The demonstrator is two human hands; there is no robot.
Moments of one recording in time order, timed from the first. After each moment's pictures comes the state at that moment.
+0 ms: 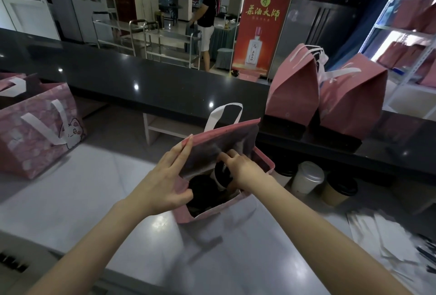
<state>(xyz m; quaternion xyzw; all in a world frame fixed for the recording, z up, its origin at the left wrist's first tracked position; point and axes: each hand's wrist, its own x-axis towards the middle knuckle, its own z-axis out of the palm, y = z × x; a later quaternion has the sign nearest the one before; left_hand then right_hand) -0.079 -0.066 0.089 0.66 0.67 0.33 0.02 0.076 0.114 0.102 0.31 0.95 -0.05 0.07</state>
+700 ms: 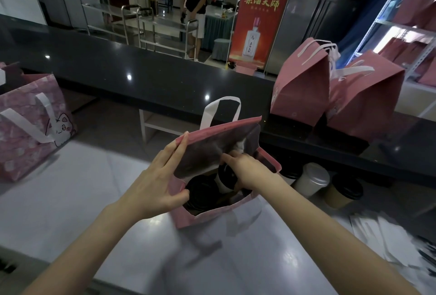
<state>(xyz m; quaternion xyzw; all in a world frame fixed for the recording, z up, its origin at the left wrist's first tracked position) -0.105 -0.059 0.084 0.65 0.68 0.35 0.04 0.062 0.136 0.096 0.28 0.95 -0.04 0.09</state>
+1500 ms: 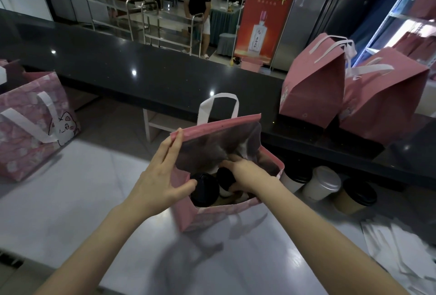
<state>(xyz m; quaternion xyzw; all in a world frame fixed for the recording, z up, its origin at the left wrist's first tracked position) -0.118 -0.042 0.072 0.57 0.72 0.40 0.04 0.038 0.150 0.078 0.27 0.95 -0.06 0.12</state>
